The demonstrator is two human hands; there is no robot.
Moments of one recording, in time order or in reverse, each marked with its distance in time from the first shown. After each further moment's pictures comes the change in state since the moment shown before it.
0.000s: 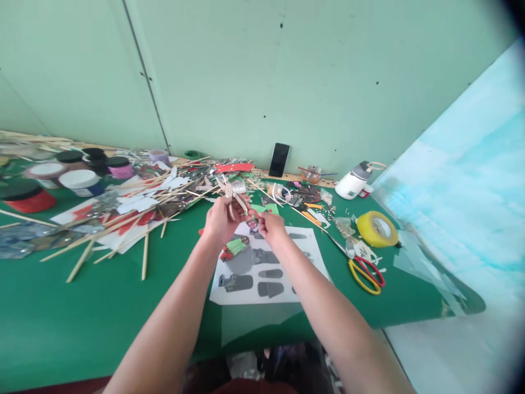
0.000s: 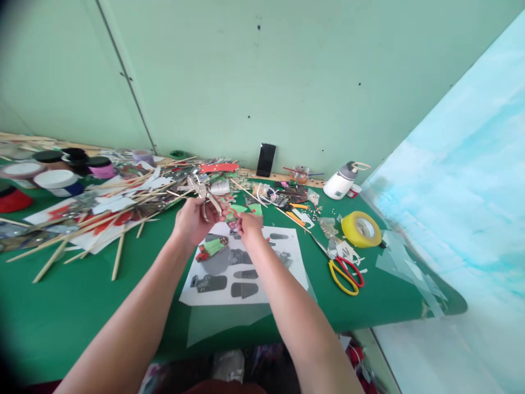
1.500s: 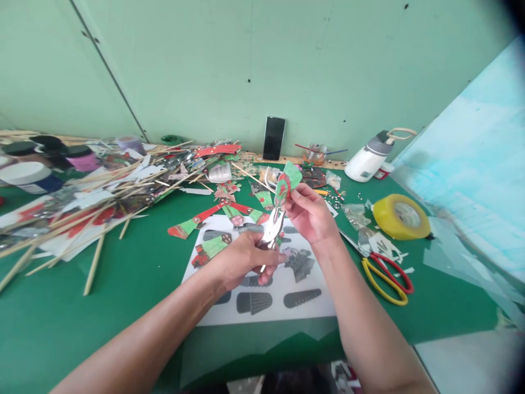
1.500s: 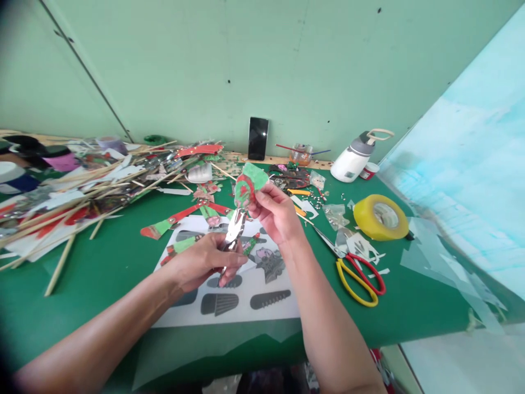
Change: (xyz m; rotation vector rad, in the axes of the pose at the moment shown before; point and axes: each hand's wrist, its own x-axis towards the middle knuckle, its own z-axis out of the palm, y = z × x) left_hand -0.039 -0.071 0.057 0.493 -0.261 -0.567; right_hand -0.023 -0.054 -0.106 0.401 -0.399 -0.315
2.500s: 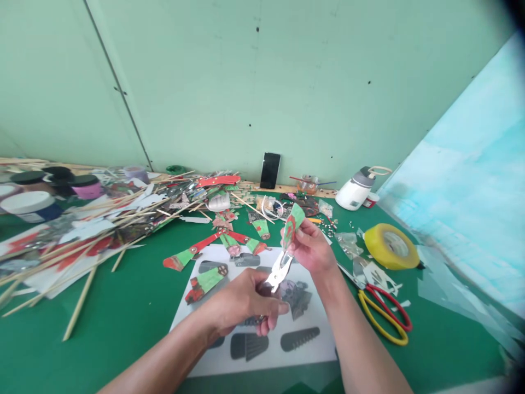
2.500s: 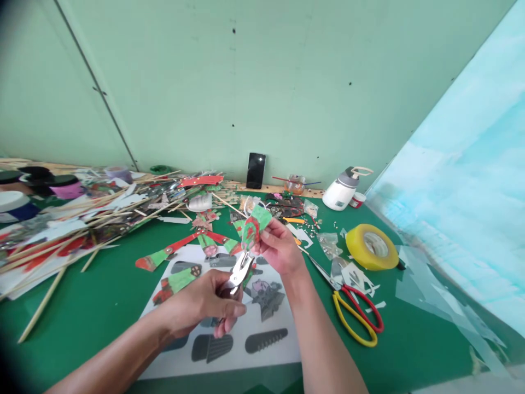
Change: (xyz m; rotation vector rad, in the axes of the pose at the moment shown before) left_hand -0.009 -0.002 0.001 0.057 -0.097 -0.010; right_hand 0.001 0.000 -0.016 0.044 -0.176 -0.003
